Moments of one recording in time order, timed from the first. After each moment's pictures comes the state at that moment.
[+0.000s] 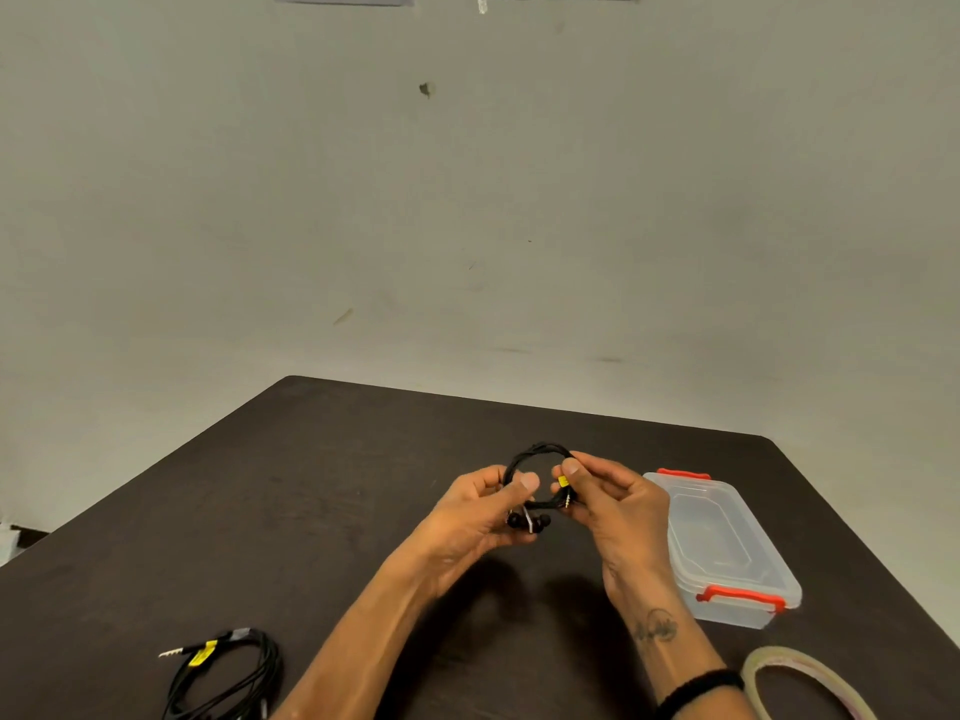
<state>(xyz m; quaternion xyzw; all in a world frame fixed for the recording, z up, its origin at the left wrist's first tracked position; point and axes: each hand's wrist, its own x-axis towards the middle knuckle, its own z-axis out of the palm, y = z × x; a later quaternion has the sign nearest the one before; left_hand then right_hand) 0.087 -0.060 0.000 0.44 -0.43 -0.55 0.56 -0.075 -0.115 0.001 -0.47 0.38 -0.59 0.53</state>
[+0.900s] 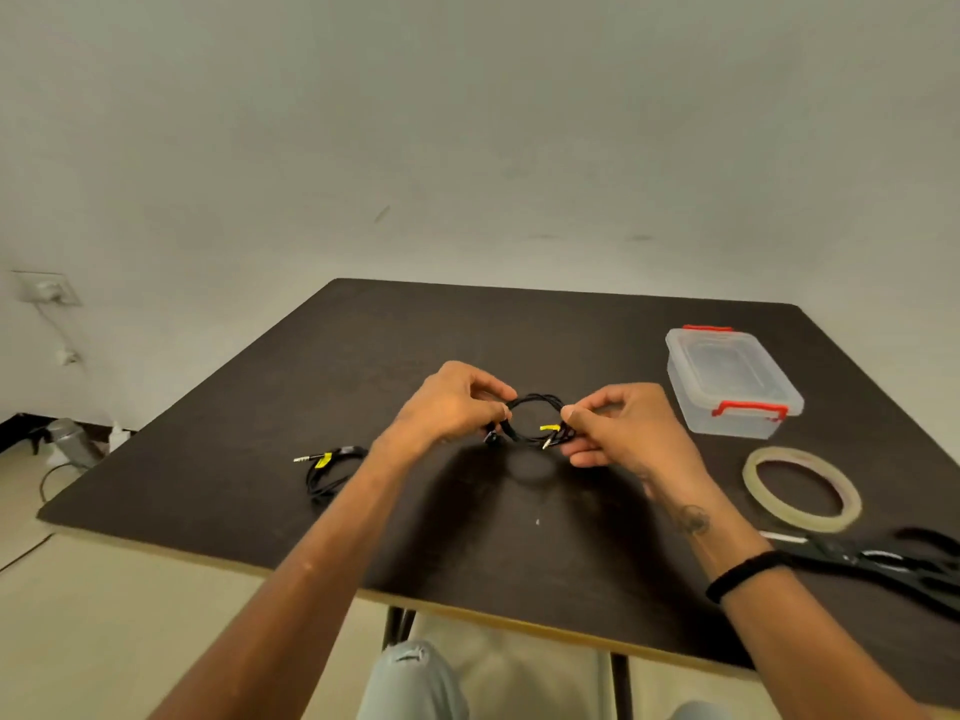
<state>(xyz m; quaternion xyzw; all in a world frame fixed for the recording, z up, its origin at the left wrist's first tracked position) 0.129 0.020 -0.001 0.69 -0.55 -0.31 0.36 -0.086 -0.021 -0.011 -0.61 0.49 -0.36 0.50</state>
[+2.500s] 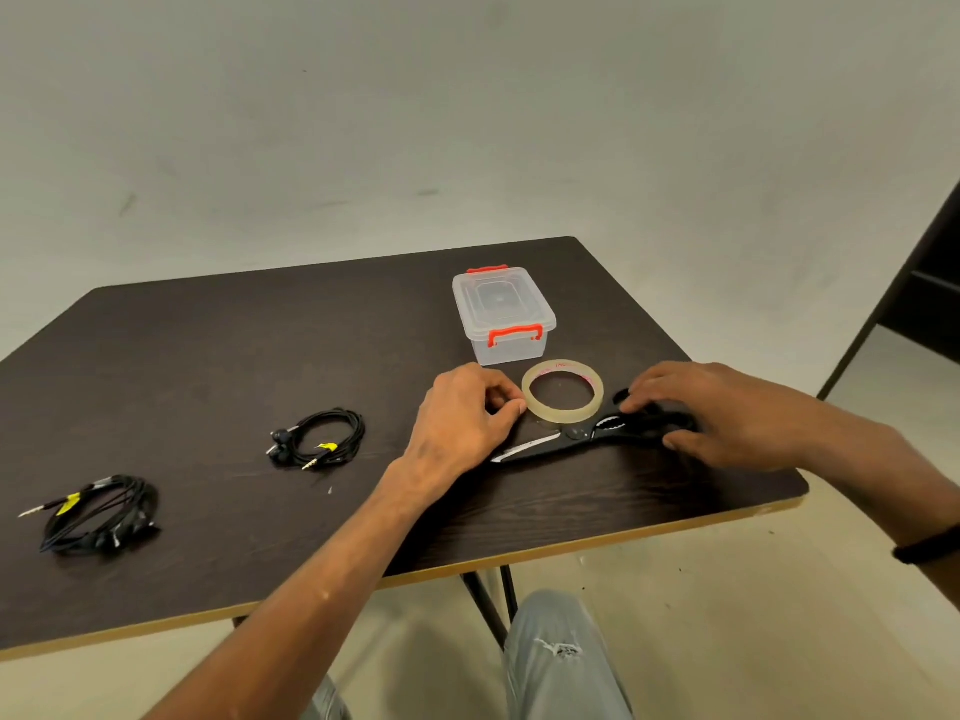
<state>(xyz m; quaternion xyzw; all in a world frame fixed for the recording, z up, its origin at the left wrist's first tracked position) -0.091 0.012 -0.028 0.60 -0.72 -0.16 0.31 -0.375 0.026 0.024 -0.85 0.52 0.00 0.11</state>
